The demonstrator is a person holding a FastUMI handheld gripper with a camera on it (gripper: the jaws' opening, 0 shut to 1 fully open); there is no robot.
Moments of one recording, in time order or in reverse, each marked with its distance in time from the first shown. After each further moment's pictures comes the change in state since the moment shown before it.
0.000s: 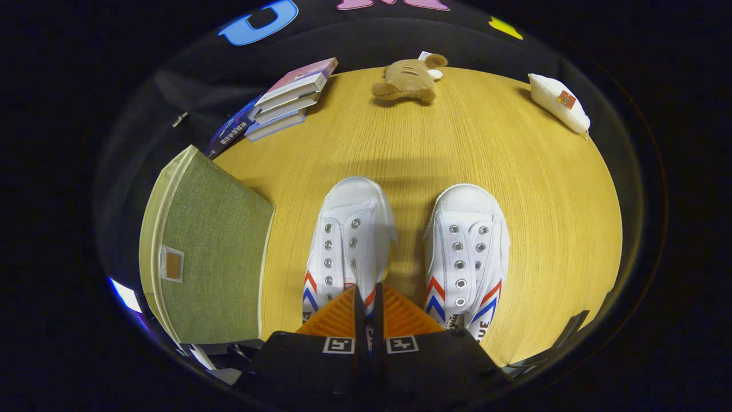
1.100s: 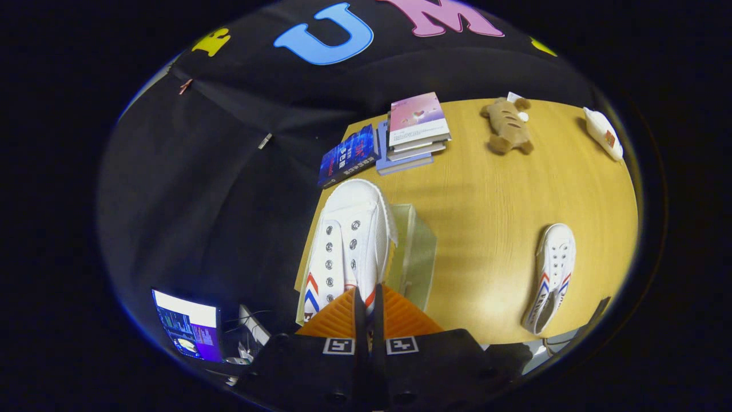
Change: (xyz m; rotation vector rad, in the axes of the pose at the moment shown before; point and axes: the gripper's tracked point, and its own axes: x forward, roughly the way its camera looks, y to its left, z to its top) arm -0.127 0.236 0.052 0.040 0.004 0.325
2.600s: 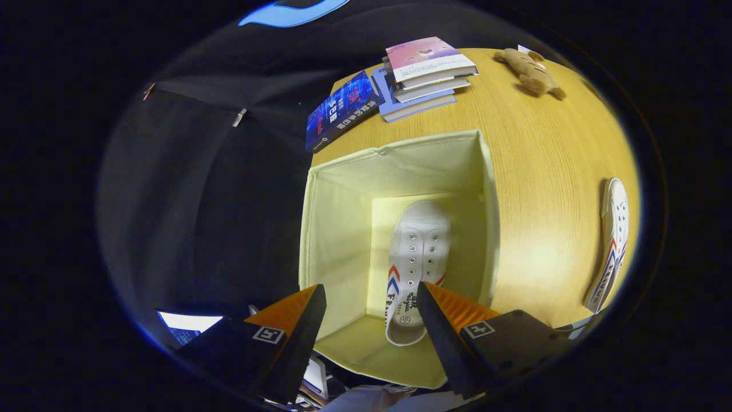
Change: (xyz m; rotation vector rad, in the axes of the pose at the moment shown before) arm 0.101 0.022 -0.038 0.115 0.159 0.026
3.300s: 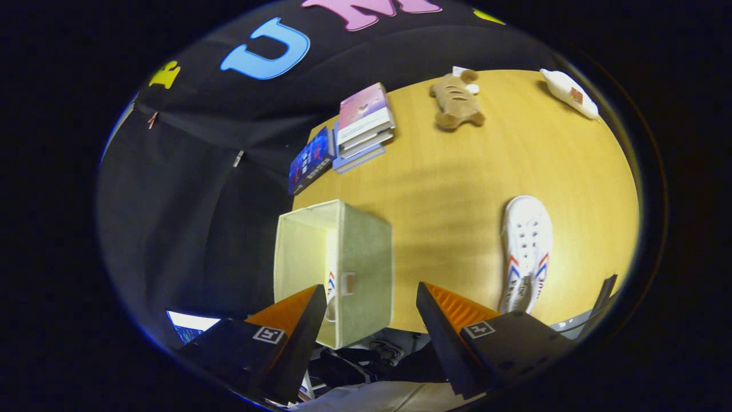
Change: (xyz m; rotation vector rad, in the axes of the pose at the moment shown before) arm -0.156 -0.157 0.039 0.044 -0.174 -0.072
